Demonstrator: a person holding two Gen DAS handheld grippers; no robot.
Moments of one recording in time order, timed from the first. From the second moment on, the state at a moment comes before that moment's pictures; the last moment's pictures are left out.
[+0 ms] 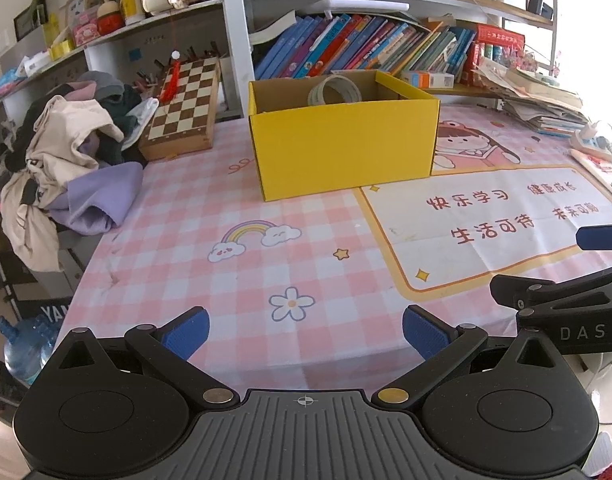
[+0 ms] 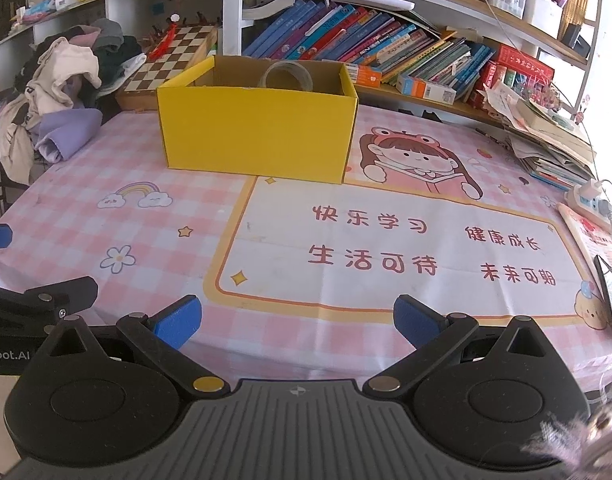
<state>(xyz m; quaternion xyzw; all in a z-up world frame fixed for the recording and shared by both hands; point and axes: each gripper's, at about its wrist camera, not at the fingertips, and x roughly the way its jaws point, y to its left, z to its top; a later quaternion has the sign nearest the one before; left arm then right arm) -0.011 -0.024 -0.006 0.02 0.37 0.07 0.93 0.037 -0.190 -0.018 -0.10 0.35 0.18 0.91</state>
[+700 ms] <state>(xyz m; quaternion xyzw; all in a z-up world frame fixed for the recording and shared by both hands) -0.004 -0.020 -0.010 0.00 0.38 0.07 0.92 0.043 -0.183 -0.021 -0.11 0.36 0.18 0.91</state>
